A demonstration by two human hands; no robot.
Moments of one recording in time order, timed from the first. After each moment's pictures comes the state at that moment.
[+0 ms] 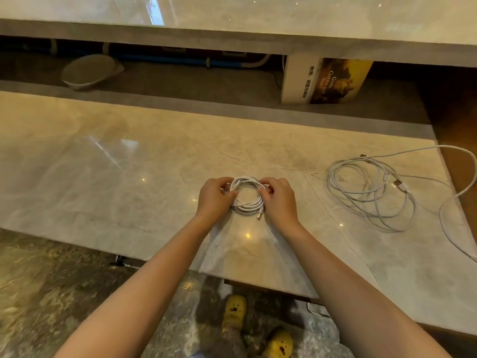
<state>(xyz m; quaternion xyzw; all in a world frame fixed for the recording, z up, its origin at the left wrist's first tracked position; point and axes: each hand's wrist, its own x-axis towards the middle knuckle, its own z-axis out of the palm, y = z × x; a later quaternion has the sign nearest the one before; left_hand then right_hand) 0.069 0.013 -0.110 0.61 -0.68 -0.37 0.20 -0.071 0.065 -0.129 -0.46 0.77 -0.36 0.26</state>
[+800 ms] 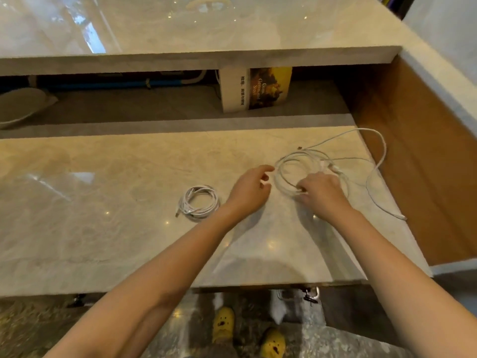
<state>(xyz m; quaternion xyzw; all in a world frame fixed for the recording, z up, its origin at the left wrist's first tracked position) -0.065 0.068 -0.057 0.36 -0.84 -0.38 0.13 -0.219 0.161 -0.069 -0.56 0.83 0.03 0.06</state>
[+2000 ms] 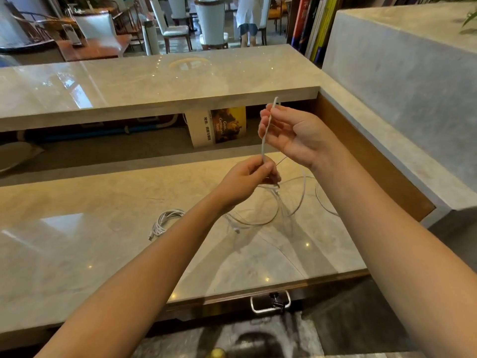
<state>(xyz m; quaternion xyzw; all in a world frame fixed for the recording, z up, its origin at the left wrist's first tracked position) -0.096 0.132 0.046 0.19 -0.76 -0.60 0.18 -0.217 0.191 0.113 -0.19 0.39 -0.74 0.52</state>
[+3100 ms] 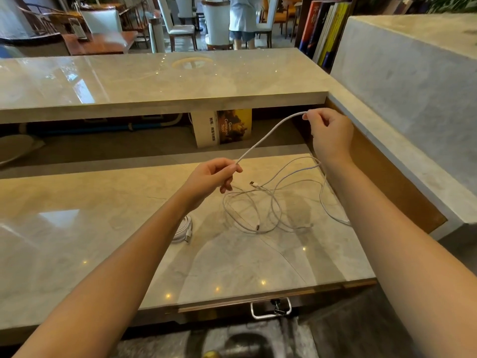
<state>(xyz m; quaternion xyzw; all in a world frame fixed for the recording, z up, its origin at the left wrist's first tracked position) -0.053 0.065 0.022 0.24 -0.74 -0.59 0.21 -0.263 0.174 0.074 -0.33 0.75 -0.58 0.00</state>
